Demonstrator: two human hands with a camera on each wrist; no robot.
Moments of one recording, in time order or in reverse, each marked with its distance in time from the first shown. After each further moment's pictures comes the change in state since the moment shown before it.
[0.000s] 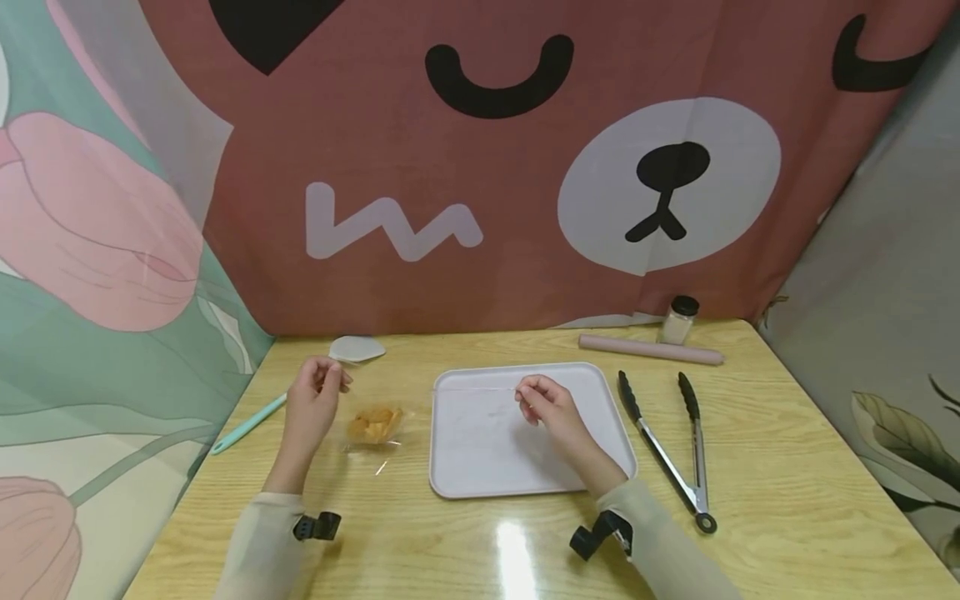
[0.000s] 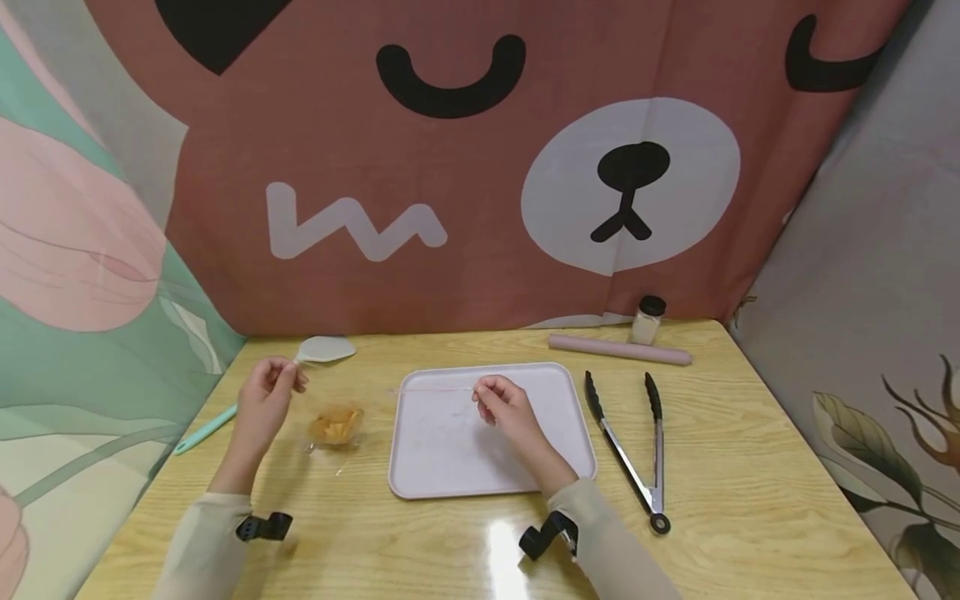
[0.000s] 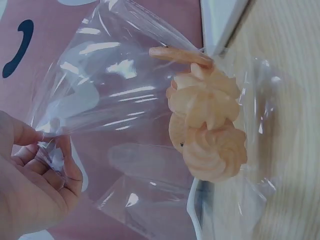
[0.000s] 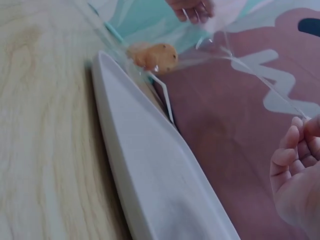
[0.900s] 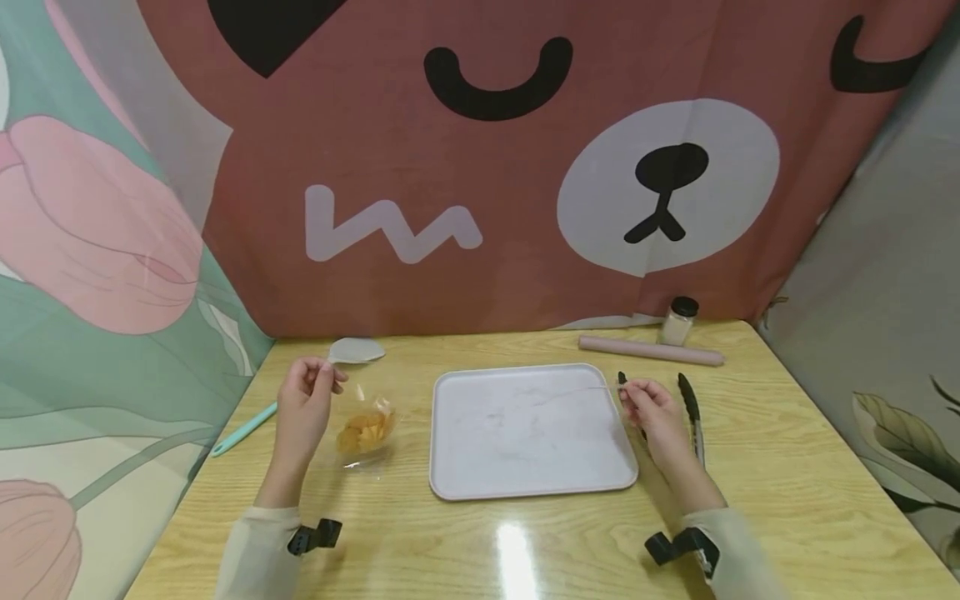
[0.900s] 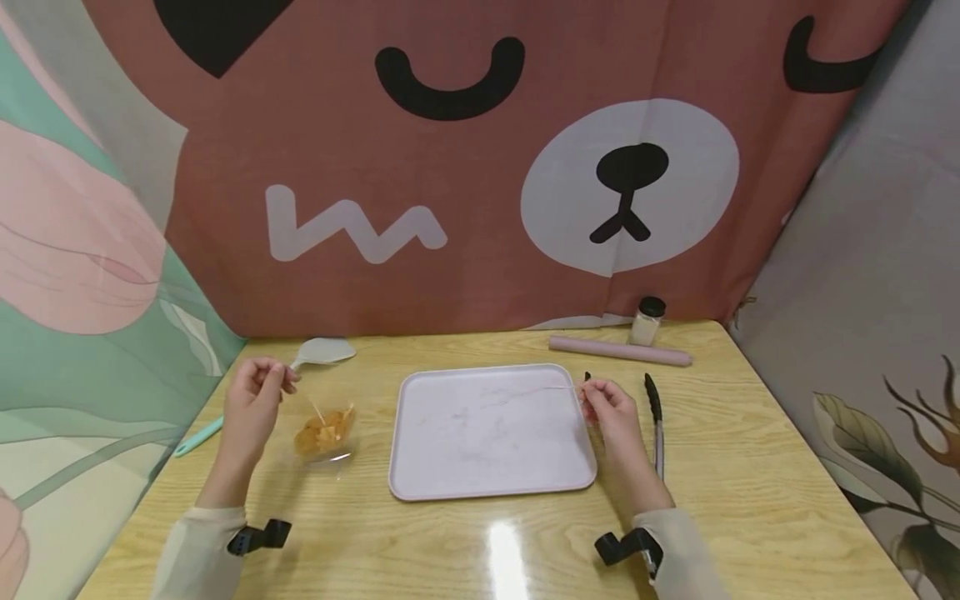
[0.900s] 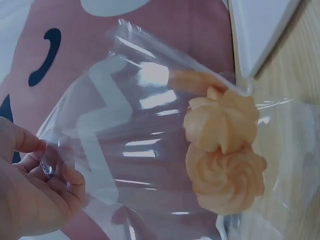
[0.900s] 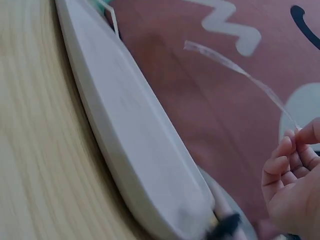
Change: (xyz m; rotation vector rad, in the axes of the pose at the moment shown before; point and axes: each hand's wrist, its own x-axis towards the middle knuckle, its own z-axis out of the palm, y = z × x) left_hand -0.013 0.055 -0.005 -0.102 0.037 -0.063; right_hand -0.036 -0.021 -0.118 0.033 0.327 0.043
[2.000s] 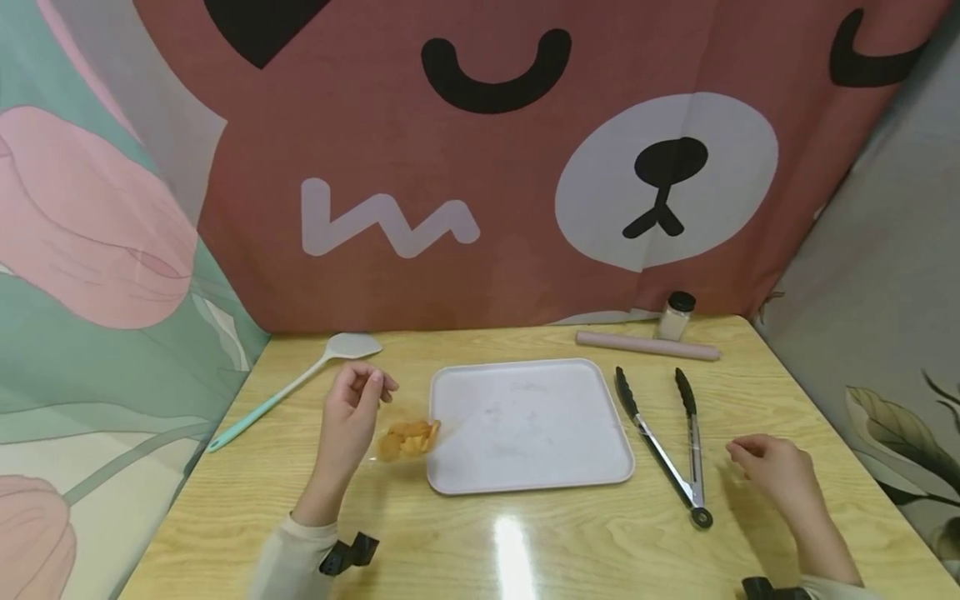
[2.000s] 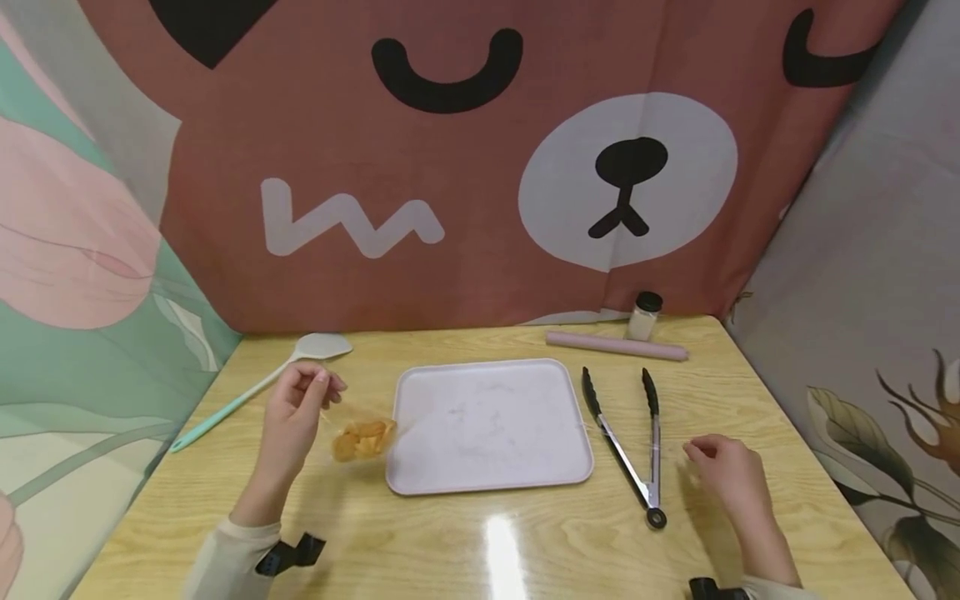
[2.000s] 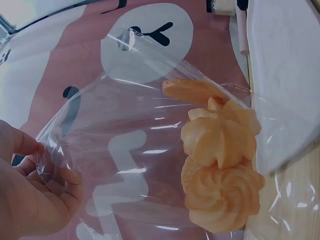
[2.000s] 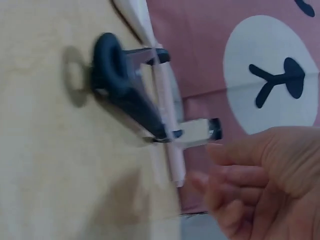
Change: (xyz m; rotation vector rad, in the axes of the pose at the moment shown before) left_hand -0.029 0.006 0.041 -0.177 -0.153 0.153; right_hand -0.052 -0.040 -0.129 -1.225 -0.064 0.029
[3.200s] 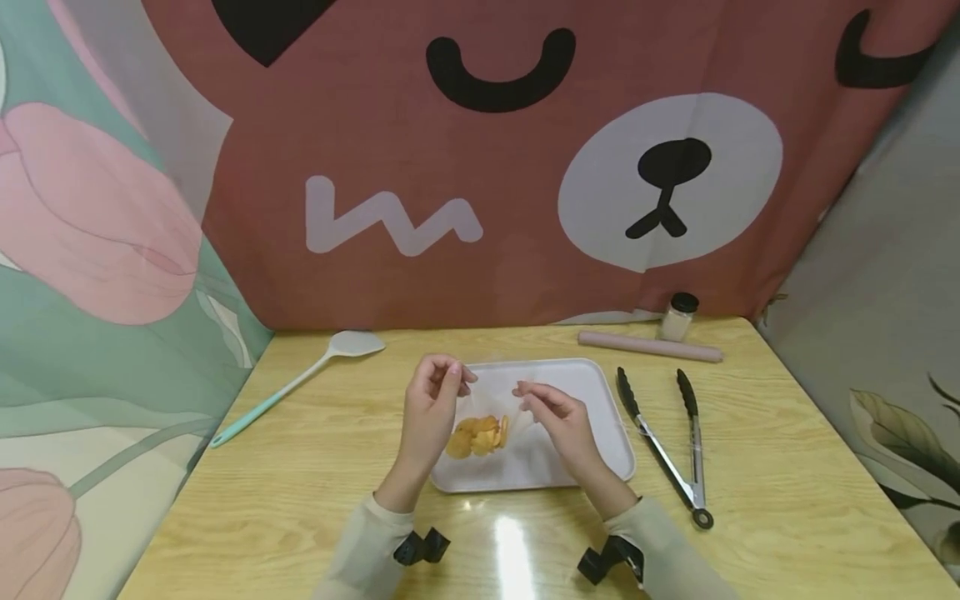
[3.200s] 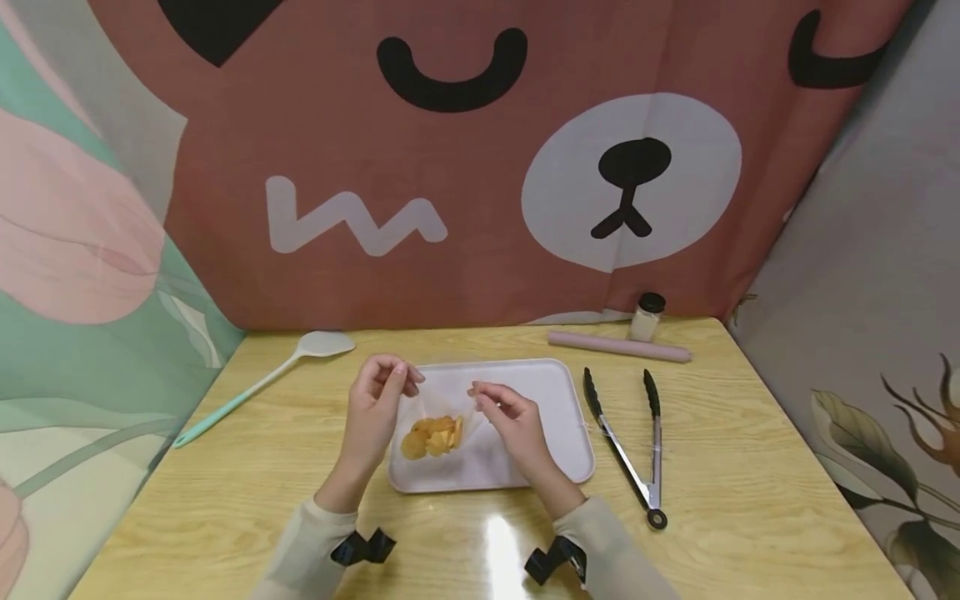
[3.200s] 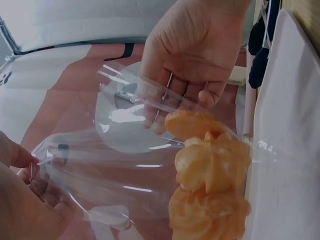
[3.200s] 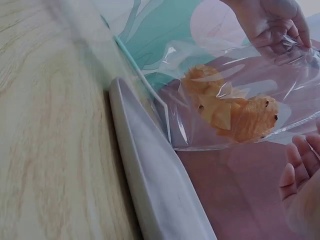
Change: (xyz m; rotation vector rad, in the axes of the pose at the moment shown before) left_hand -0.002 0.008 0.087 -0.166 -0.037 -0.055; right_hand 0.028 -0.209 0.132 1.127 0.006 -0.463
